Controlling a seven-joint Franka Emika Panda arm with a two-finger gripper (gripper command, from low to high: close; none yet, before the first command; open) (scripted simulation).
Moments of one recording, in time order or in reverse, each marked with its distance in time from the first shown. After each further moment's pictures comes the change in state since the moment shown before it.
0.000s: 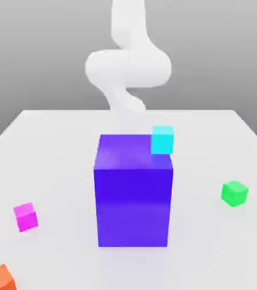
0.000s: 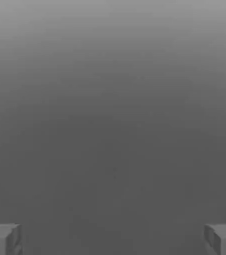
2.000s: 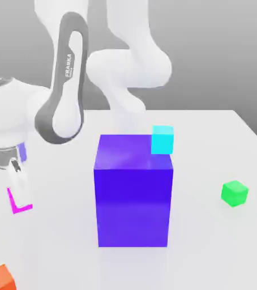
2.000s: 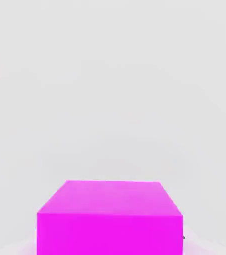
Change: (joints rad) arm -0.162 0.857 -0.424 -0.327 0.245 0.488 0.098
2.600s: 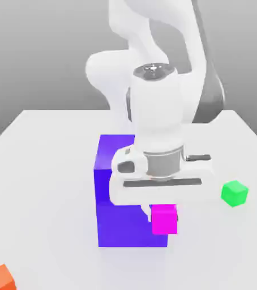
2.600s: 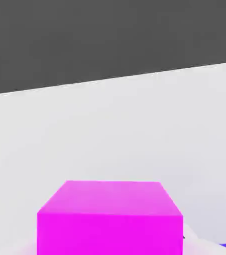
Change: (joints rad) arm 0.585 -0.183 0.408 -0.013 -0.118 -0.066 -0.027
